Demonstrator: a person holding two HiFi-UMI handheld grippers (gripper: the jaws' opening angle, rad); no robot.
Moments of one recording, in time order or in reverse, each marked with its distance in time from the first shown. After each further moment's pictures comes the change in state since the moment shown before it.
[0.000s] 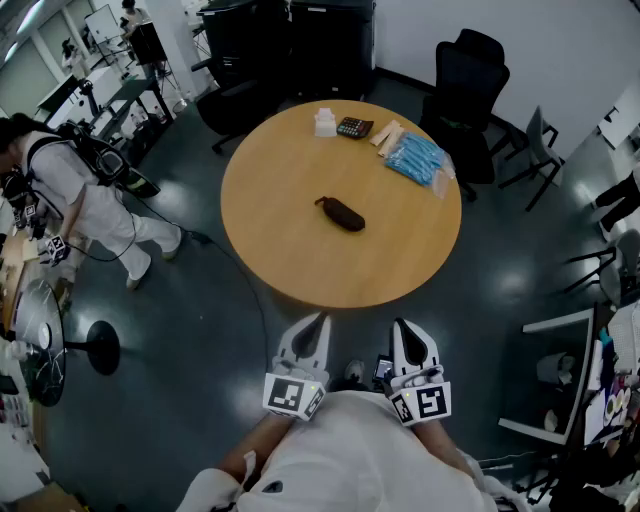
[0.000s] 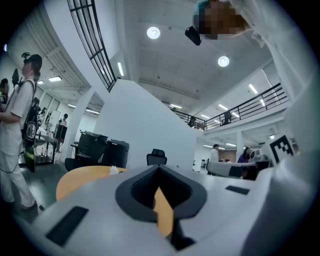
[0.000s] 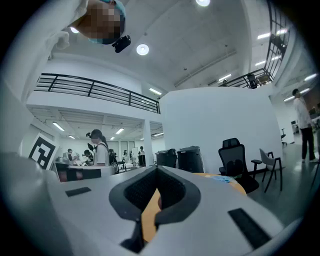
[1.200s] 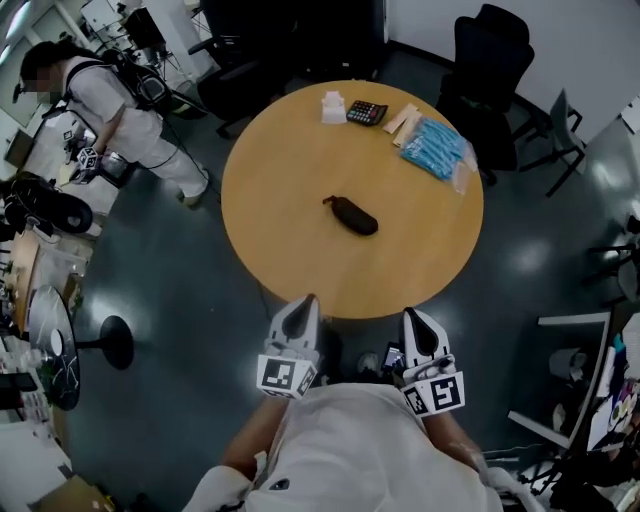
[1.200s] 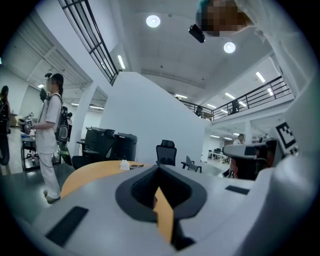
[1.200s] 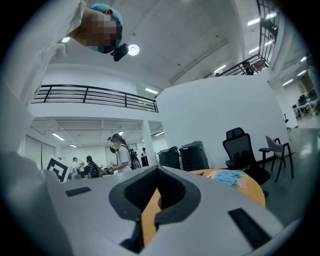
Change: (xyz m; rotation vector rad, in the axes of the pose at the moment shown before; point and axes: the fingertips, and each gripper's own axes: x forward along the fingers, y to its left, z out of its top) left arm 0.082 0.094 -0.033 0.043 0.093 0.060; right arm 0.089 -0.045 -0.013 0.096 -0.002 0.042
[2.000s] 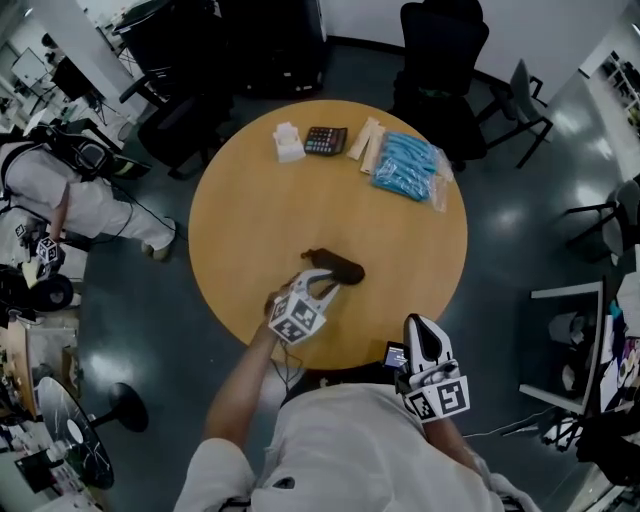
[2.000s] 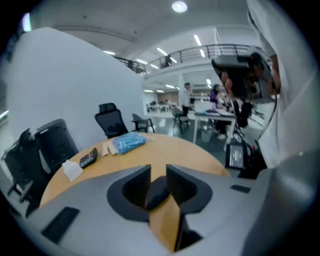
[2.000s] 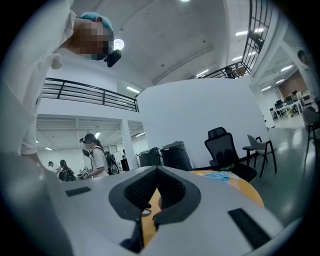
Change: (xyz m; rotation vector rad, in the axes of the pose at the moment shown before) left arm 0.246 0.039 -0.119 0.554 0.502 -0.729; right arm 0.116 -0.073 0.013 0.070 0.003 -0.238
